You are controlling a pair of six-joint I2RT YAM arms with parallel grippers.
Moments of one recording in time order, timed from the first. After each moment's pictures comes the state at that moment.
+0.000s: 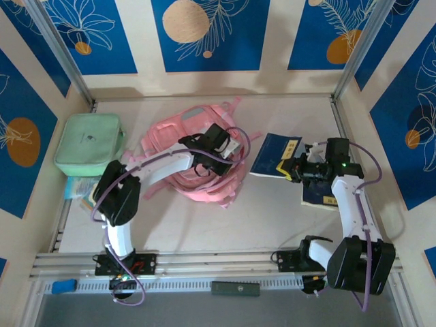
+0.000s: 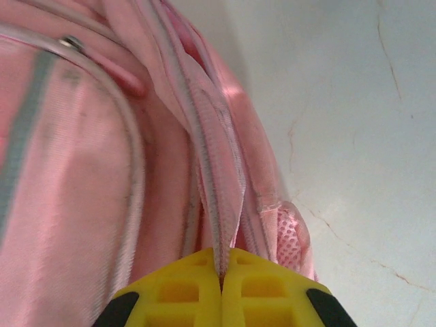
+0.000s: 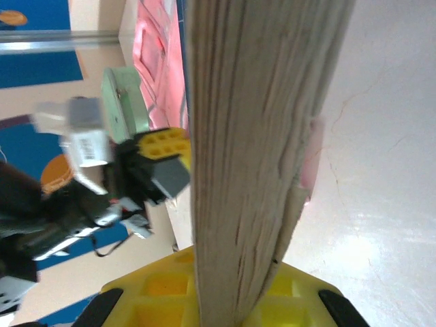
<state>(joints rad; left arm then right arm) -0.78 1.83 1.47 -0.64 0.10 -0.06 -0.15 1.10 0.85 -0.84 -0.93 0.58</state>
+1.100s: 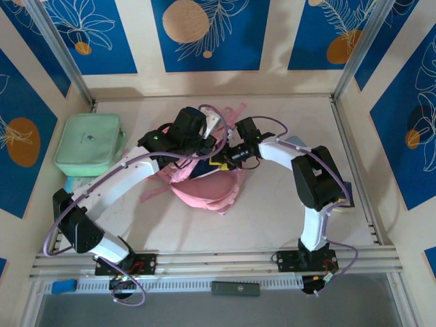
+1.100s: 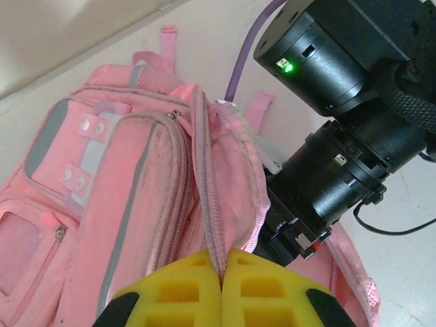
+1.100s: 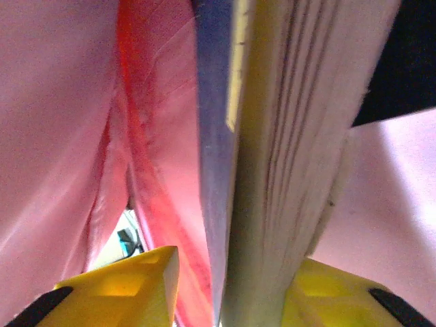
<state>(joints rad) -0.77 1.51 1.50 -0.70 -0.17 -0.06 0.47 1.92 1.27 -0.38 -0.79 0.68</state>
